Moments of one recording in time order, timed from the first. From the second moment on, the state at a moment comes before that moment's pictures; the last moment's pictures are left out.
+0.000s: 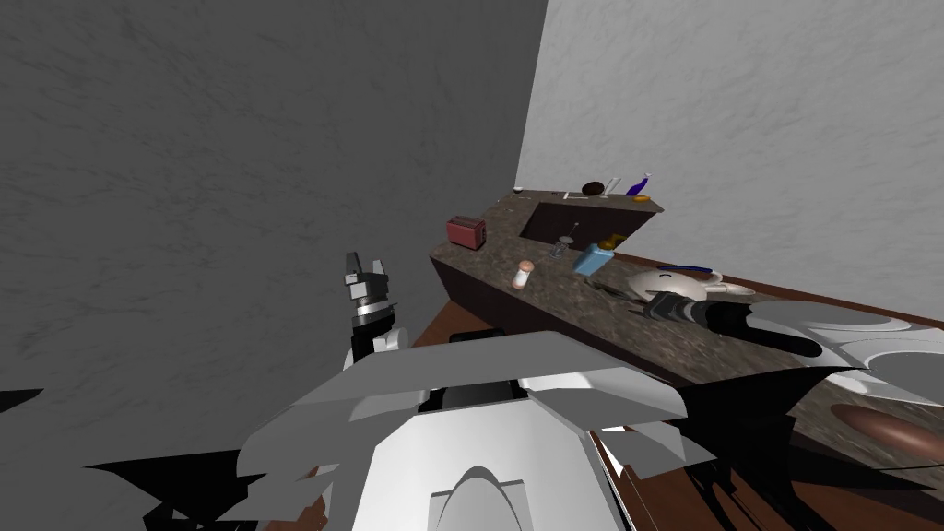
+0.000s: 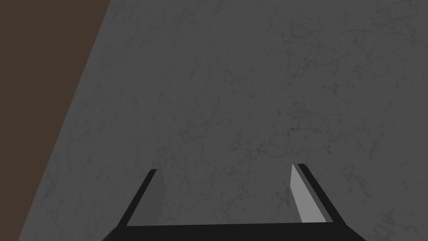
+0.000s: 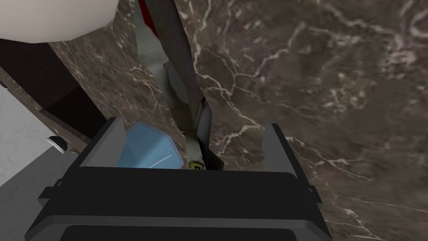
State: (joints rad) left arm 0.51 -0.03 0.06 -2.23 -0.05 -0.44 0.03; right arm 0.49 -1.38 0.10 -0.93 0.72 -0.52 0.49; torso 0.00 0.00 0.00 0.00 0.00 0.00
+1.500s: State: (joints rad) left arm 0.51 -0.03 0.06 -2.23 -0.05 -0.44 0.03; right arm 0.41 -1.36 0.07 -0.90 0.69 -0.46 0.45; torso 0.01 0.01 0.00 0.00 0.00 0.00
